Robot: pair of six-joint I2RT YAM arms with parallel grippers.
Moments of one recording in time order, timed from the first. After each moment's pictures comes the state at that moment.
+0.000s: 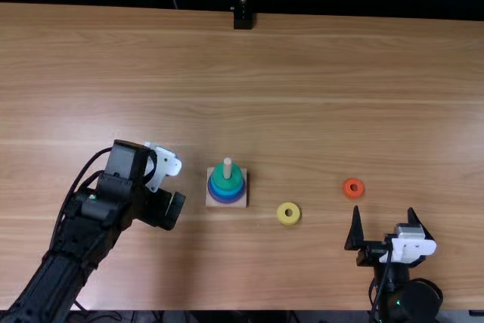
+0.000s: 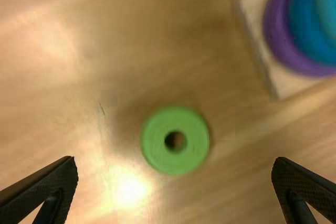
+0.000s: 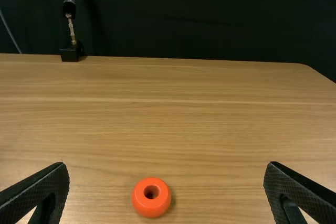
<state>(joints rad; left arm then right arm) -0.28 1.39 0.86 -0.63 0.13 0.10 -0.04 0.03 0.03 -0.10 0.00 -0.08</state>
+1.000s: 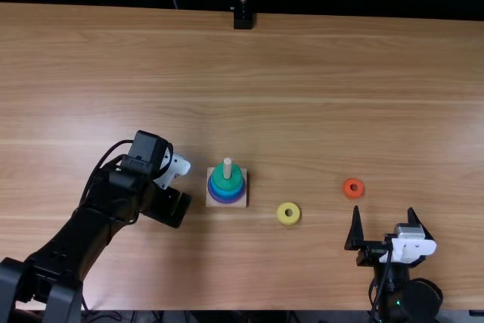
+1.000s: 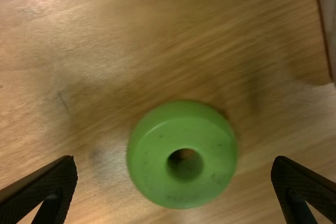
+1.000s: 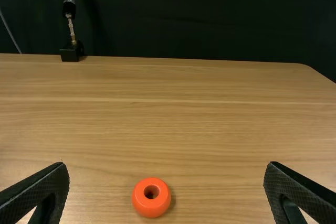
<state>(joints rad) -0.31 1.63 0.93 -0.66 0.09 0.08 -0.04 0.03 0.03 -0.10 0.00 -0.08</state>
